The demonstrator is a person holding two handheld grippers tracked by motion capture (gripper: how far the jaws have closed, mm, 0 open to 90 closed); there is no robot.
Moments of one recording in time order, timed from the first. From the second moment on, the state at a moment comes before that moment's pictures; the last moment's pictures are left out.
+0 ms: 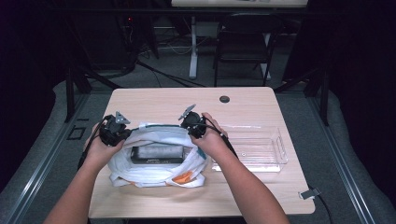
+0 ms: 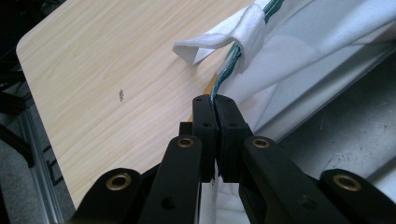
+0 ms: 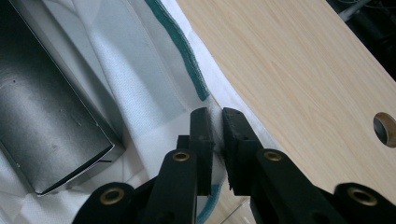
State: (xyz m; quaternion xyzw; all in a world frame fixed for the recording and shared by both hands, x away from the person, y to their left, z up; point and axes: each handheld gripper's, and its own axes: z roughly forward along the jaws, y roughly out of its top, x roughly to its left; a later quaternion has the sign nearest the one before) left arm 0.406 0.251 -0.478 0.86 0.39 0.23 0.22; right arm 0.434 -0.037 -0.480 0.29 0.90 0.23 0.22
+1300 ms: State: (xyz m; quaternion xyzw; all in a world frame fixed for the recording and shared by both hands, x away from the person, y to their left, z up) left arm 0.436 0.250 -0.505 0.86 0.42 0.22 0.20; right arm 0.448 -0.030 -0.501 0.30 0.90 0.21 0.22
